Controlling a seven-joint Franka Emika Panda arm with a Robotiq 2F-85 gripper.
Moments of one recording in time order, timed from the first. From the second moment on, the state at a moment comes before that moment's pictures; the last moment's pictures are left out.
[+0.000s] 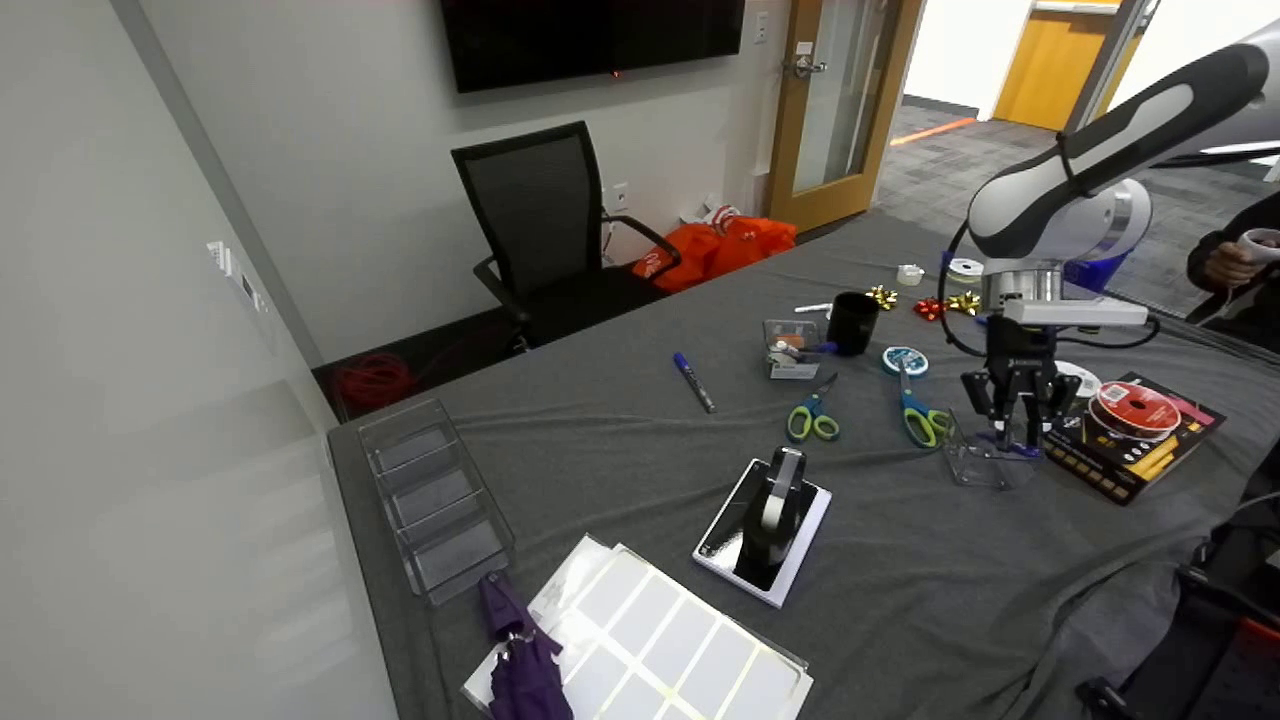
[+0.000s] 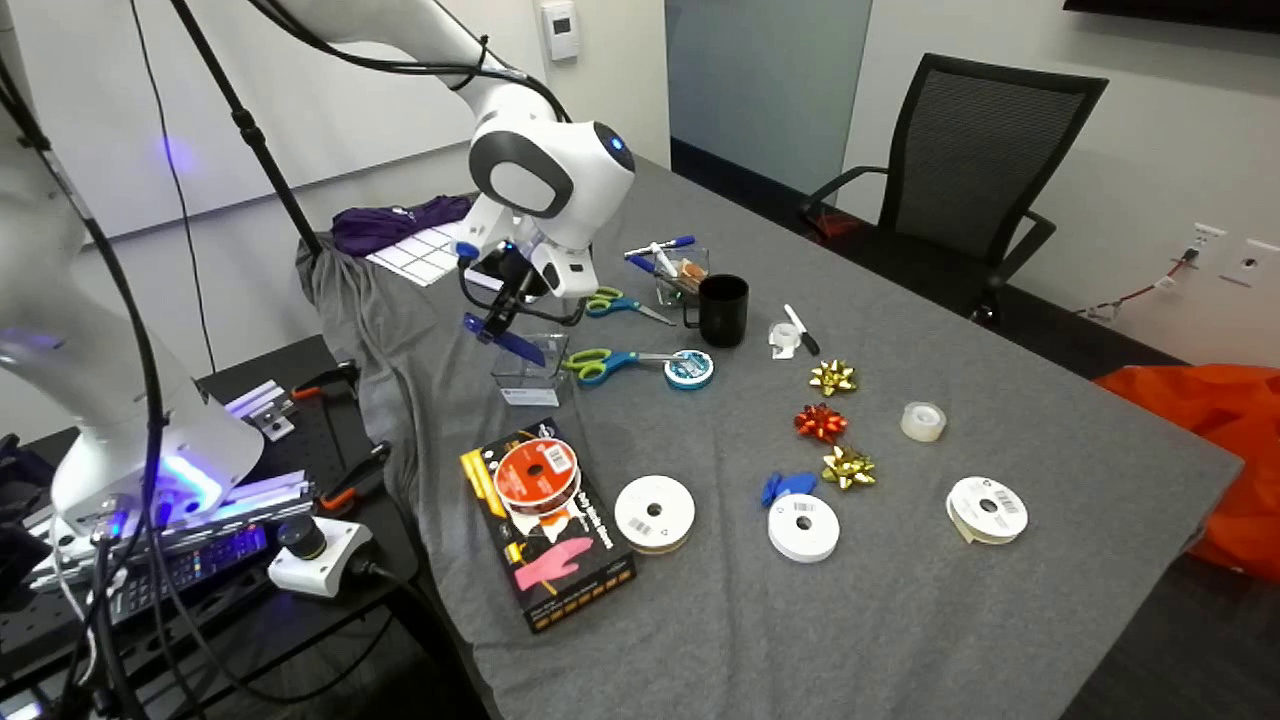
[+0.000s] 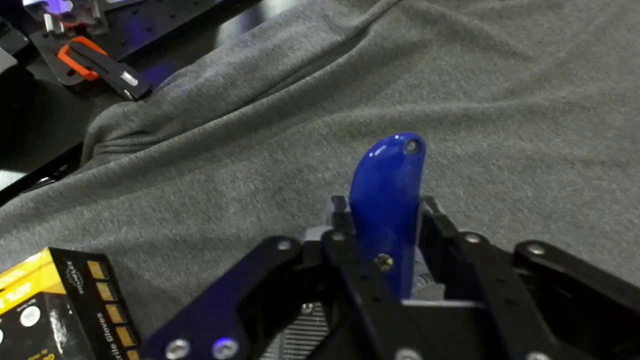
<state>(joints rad) -0.14 0.42 -0.14 -2.11 0.30 1.86 0.19</state>
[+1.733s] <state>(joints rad) -0.13 0.28 -0.15 -2.21 0.12 2.00 0.27</state>
